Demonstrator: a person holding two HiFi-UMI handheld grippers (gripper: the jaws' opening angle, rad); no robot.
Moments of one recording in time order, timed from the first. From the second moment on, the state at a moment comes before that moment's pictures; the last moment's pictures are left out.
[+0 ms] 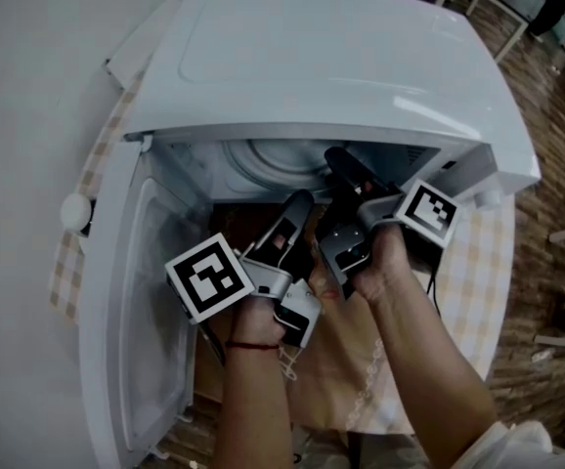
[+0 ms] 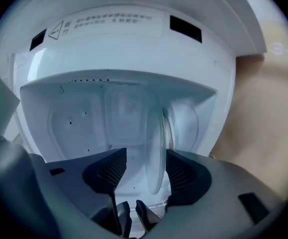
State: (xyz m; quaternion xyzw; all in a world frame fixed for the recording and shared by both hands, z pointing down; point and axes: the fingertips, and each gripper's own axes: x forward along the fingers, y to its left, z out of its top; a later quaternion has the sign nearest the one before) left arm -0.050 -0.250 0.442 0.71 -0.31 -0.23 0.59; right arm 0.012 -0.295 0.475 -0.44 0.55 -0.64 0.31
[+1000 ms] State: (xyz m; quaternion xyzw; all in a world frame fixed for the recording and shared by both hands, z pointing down) left arm -0.059 -0.249 0.448 0.70 -0.34 -0.22 0.59; right arm 0.041 -0.314 0.480 -0.58 0.52 -0.57 0.28
